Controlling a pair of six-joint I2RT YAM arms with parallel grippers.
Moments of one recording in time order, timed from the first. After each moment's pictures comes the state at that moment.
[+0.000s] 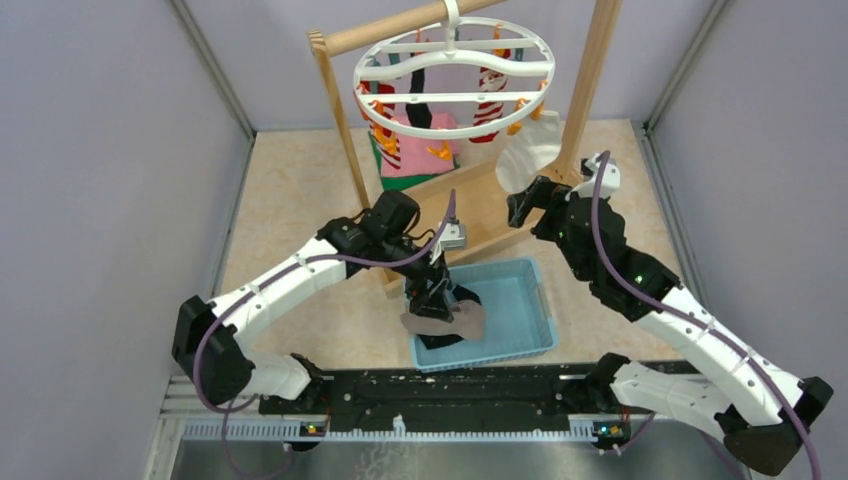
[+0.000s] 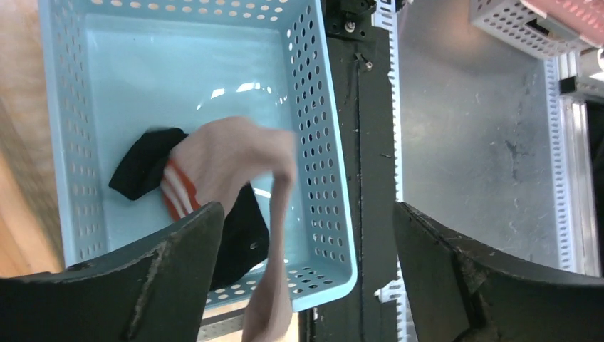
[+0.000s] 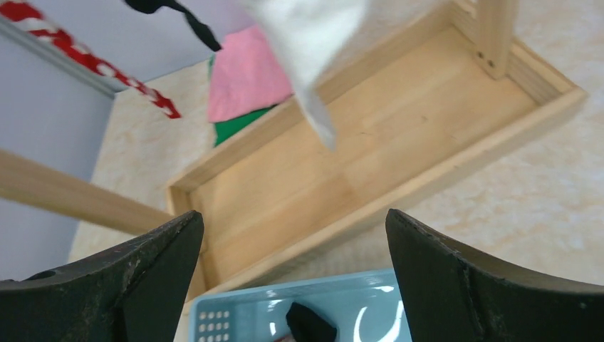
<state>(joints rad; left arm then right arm) -0.74 1.34 1.13 -0.66 0.88 0.26 0.79 0.89 1.03 -0.38 0.56 0.59</state>
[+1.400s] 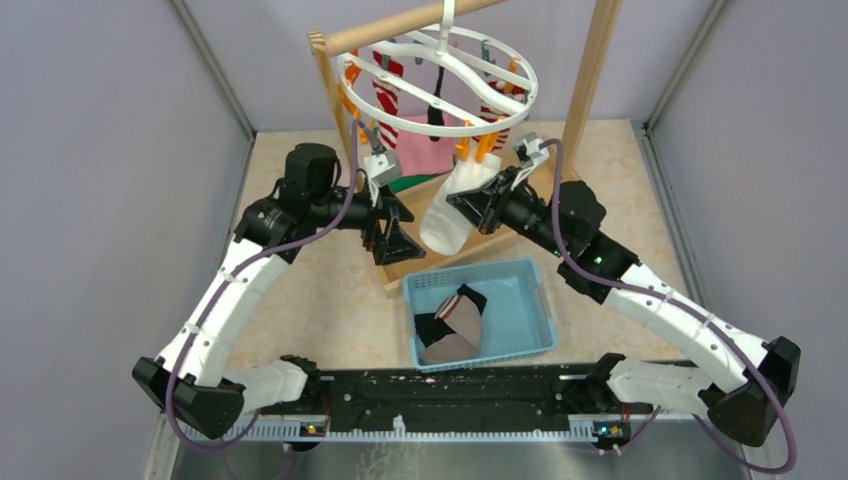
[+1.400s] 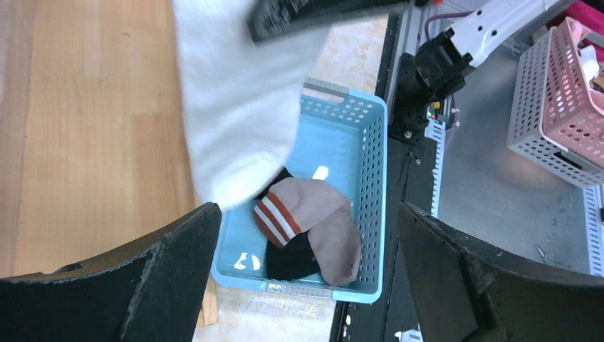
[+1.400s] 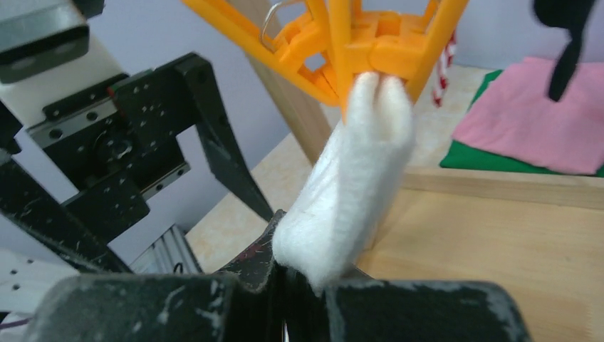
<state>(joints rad) -0.46 1.19 1.38 -0.74 0.88 0.16 0.76 1.06 1.01 0.11 -0.12 0.44</state>
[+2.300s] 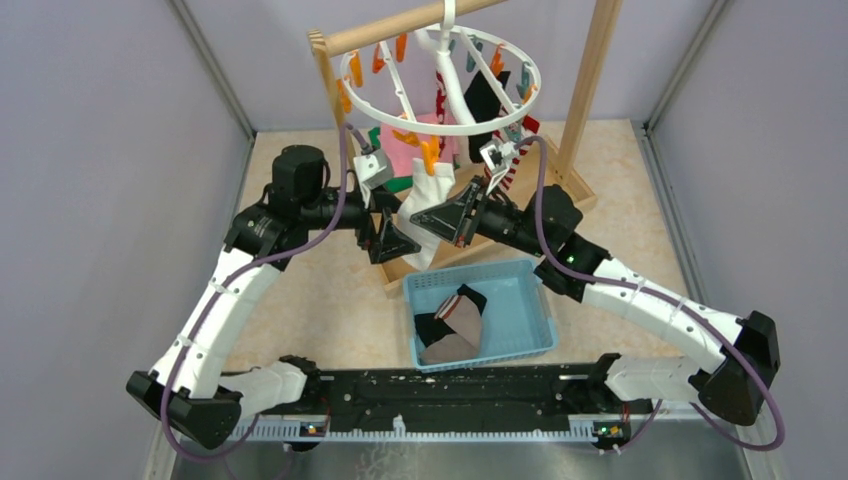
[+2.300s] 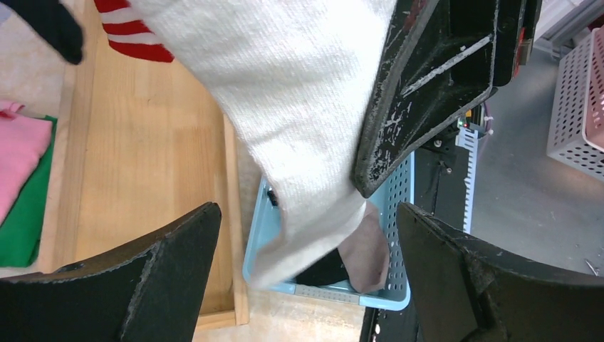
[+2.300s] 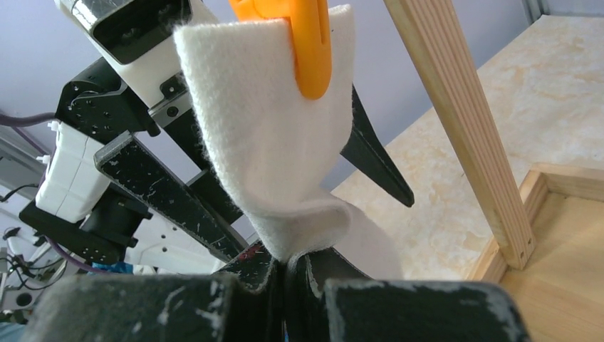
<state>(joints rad) -0.43 1.13 1.37 -0.69 0.85 0.19 0.87 1.18 1.01 0.33 -0.32 0.69</state>
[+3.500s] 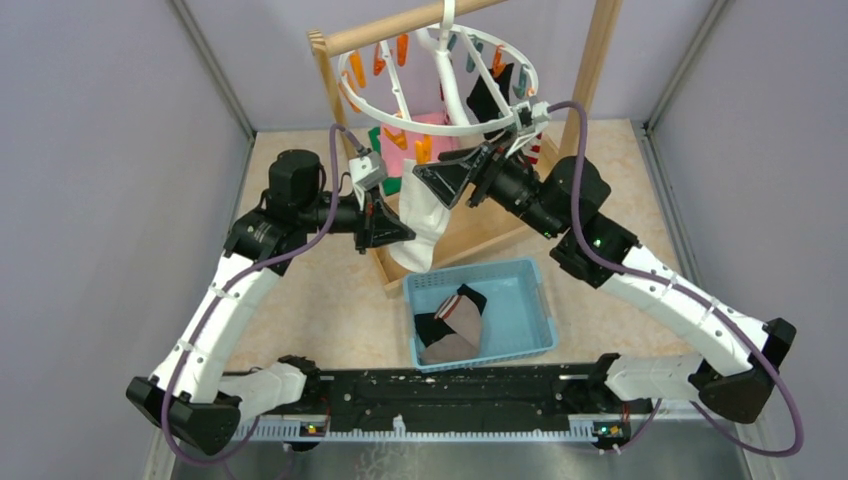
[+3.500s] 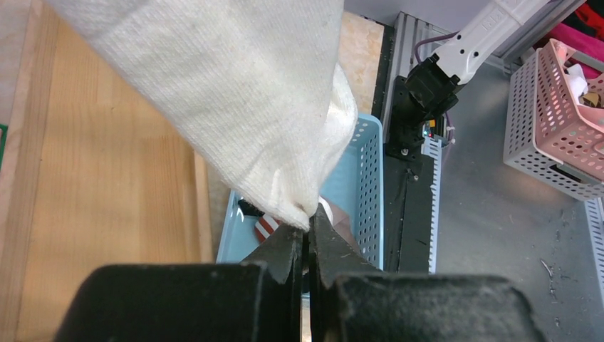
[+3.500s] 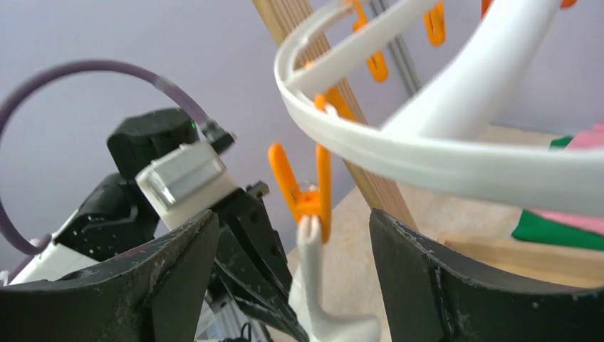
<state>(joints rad) -0.41 1.10 1.31 -0.63 0.94 0.11 0.89 1.18 1.27 0.10 -0.06 0.56</state>
